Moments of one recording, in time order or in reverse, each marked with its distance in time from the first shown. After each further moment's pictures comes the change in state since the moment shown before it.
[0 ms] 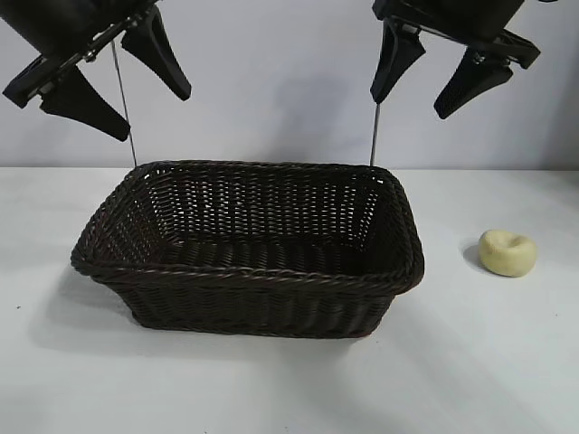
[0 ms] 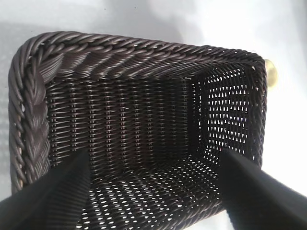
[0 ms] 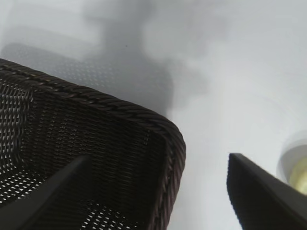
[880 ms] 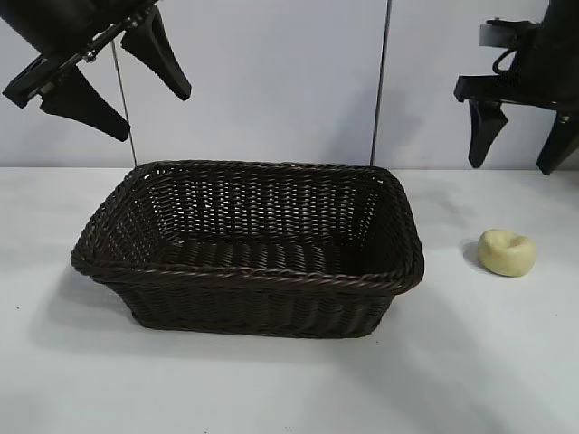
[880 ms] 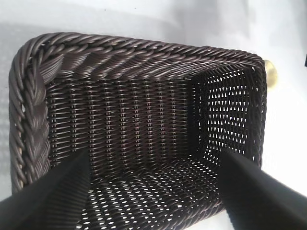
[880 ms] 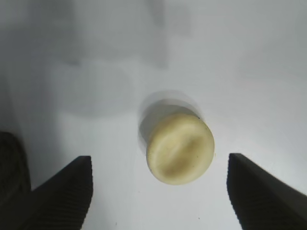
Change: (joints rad) left arm 0.000 0.000 0.000 0.000 0.000 0.000; right arm -0.192 0.186 0.000 0.018 0.072 0.046
